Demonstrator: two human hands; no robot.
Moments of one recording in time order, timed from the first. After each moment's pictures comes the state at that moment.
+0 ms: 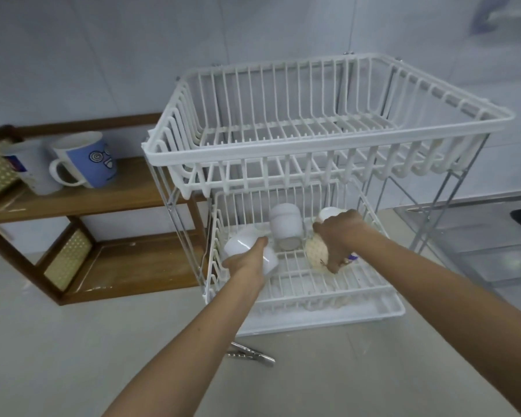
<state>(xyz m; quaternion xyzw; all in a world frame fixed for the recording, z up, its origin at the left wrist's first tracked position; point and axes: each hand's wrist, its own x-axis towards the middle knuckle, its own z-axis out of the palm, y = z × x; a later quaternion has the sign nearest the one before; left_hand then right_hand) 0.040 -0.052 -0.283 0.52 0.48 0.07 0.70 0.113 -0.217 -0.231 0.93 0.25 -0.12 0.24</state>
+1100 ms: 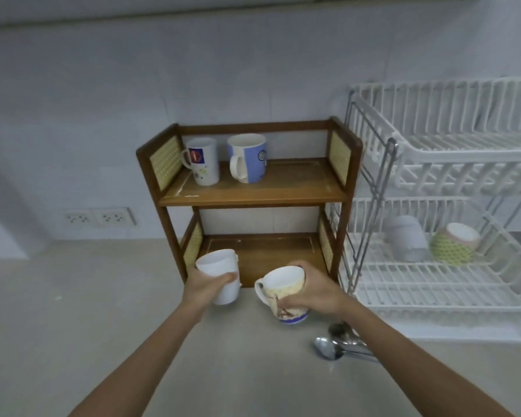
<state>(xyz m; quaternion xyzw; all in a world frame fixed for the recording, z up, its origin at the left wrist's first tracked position) -0.120 0.303 -0.309 0.72 0.35 0.13 0.58 -0.044 0.065 -0.298 0.86 0.23 -0.20 -0.41</state>
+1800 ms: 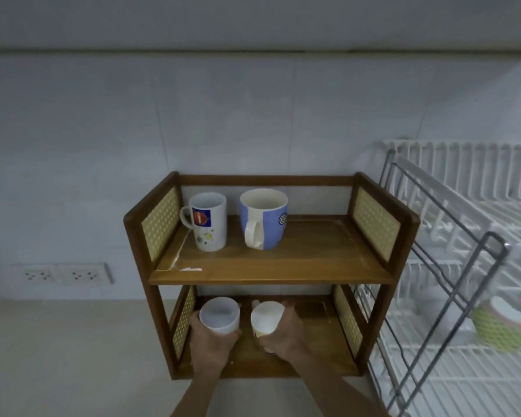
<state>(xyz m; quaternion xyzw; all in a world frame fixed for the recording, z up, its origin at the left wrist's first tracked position) -0.005 0.350 -0.369 0.73 0.41 0.21 0.50 0.061 0.213 -0.359 0.90 0.03 -0.09 -0.44</state>
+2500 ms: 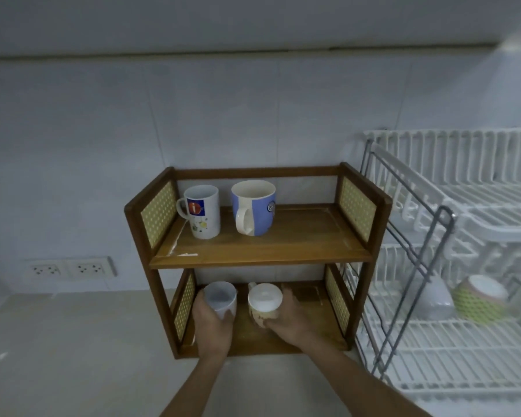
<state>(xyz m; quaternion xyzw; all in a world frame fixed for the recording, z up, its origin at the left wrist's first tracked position) -0.035 0.323 -0.338 0.79 0.28 0.29 0.46 0.034 0.175 -0.327 0.88 0.14 -0.12 -0.45</state>
